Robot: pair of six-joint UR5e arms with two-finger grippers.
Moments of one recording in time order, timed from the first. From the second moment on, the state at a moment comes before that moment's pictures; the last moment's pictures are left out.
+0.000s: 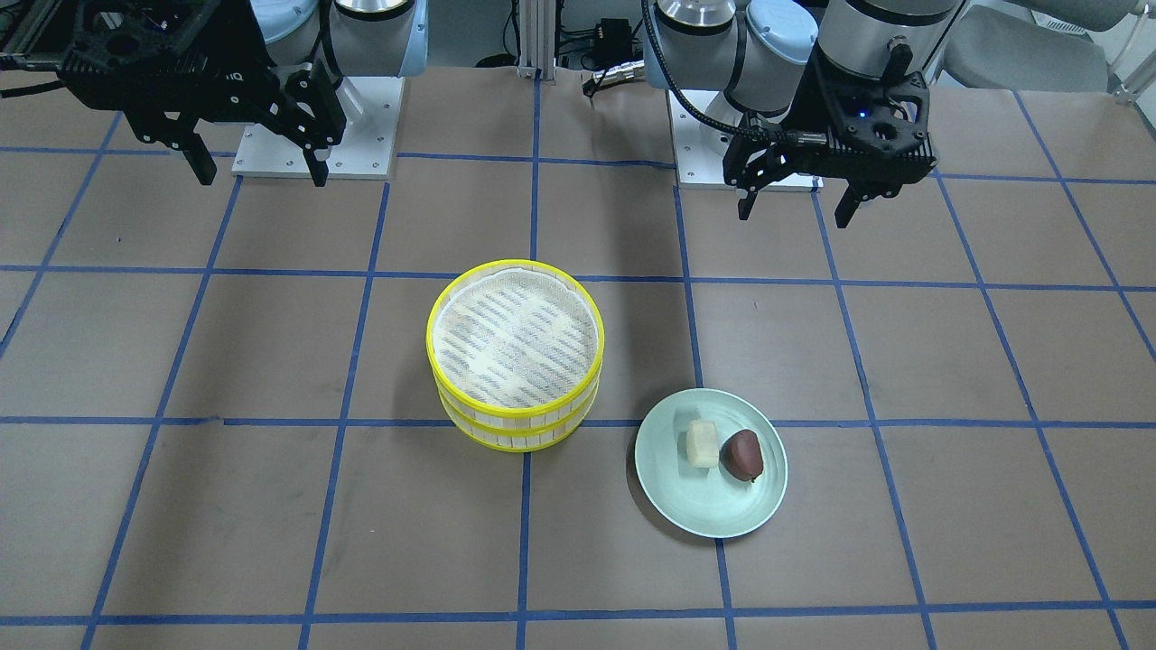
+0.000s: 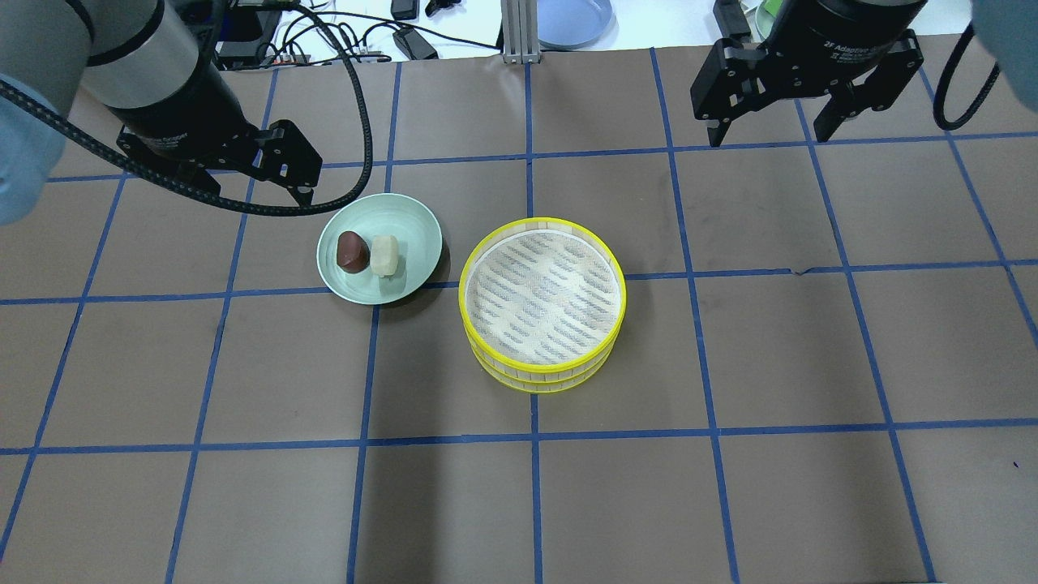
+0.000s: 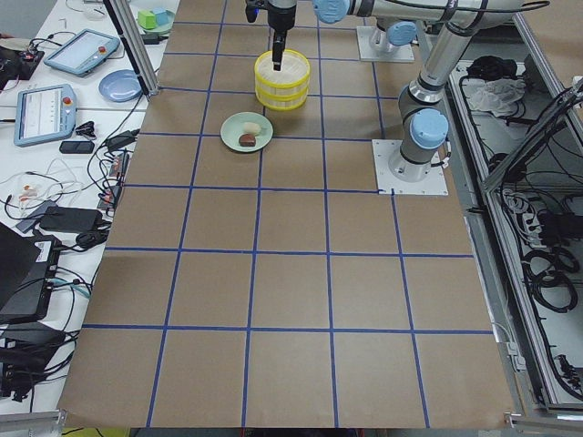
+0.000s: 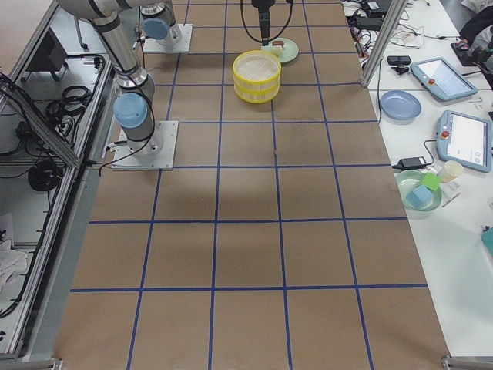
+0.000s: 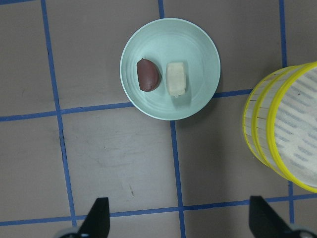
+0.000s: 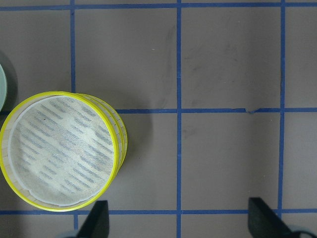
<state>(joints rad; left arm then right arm) -1.57 -1.50 -1.59 -1.55 1.59 0.09 1.62 -1.61 1.46 -1.53 -1.57 0.04</state>
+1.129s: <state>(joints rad) -1.56 -1.58 -1.66 -1.41 1.59 0.11 1.64 -1.59 1.61 -1.60 -1.56 0.11</state>
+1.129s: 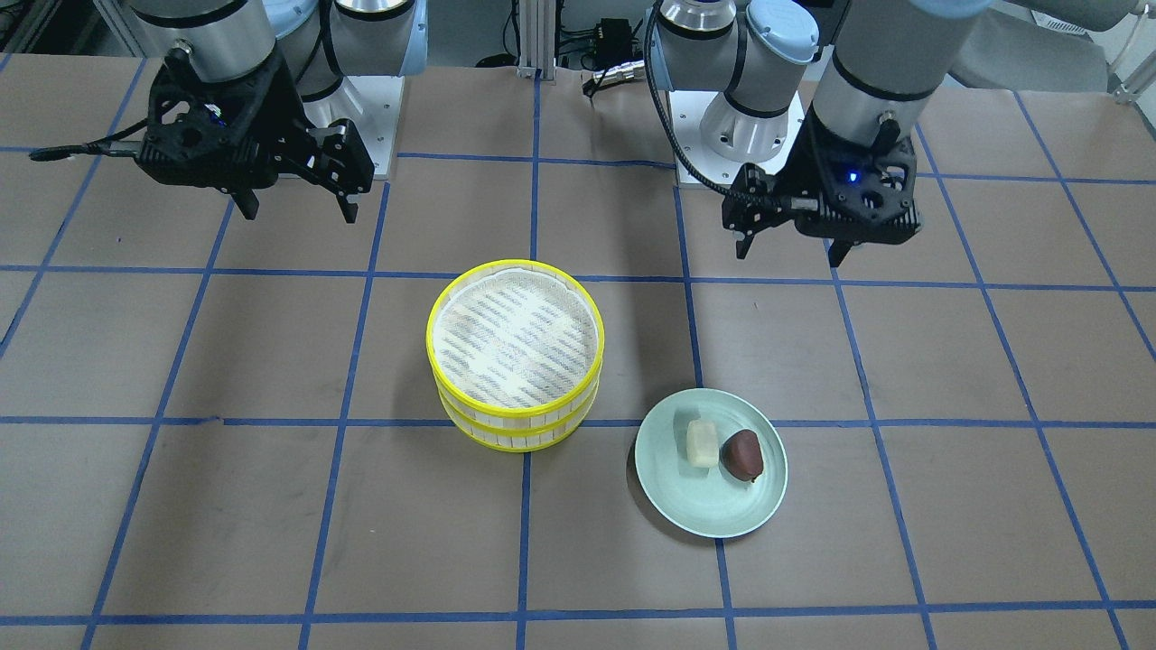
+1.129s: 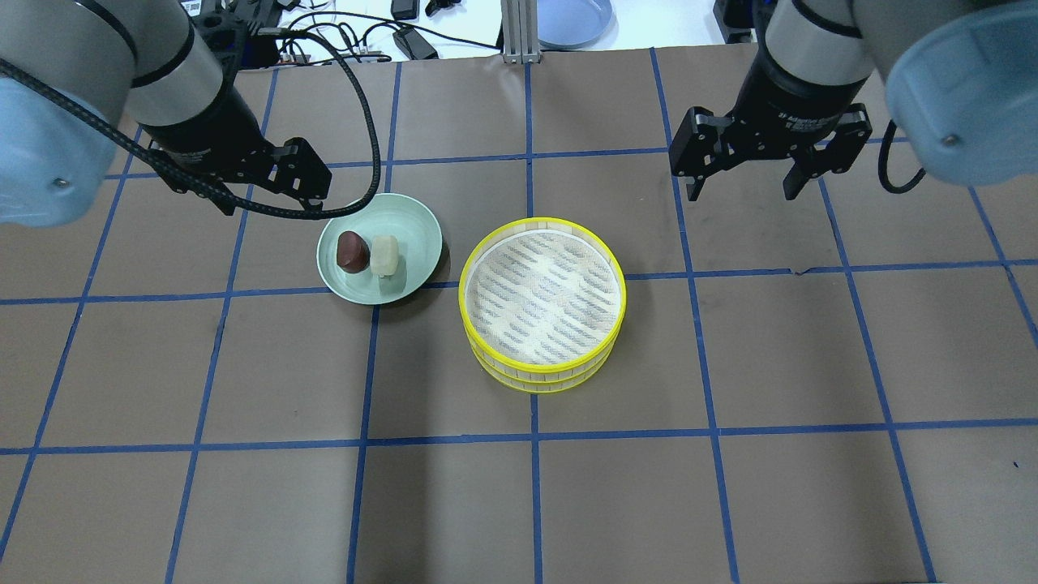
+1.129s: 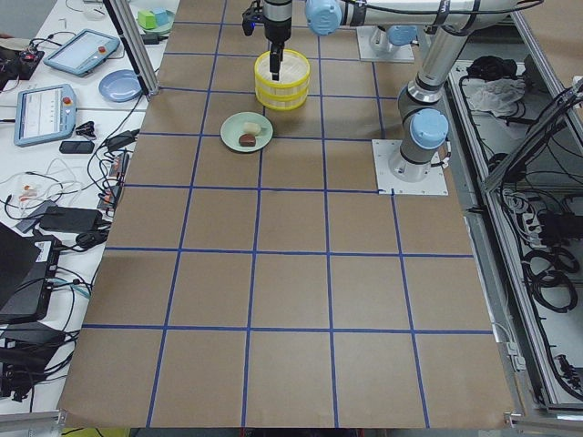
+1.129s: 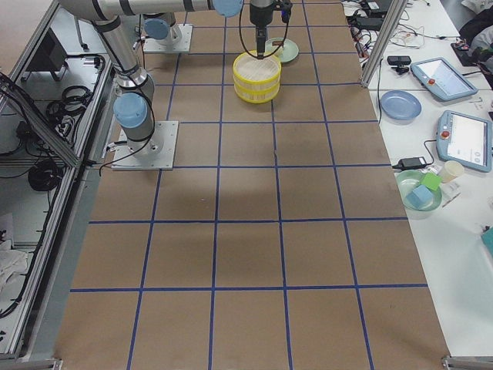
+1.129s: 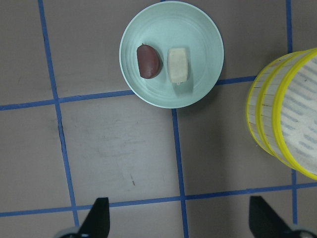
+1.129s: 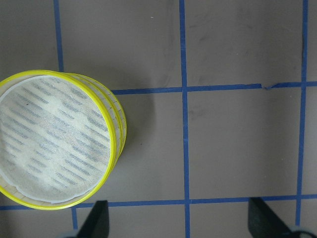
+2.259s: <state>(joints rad) -1.56 -1.97 -1.70 -0.97 1.47 0.21 1.78 -1.30 1.73 -1.80 -1.57 0.23</state>
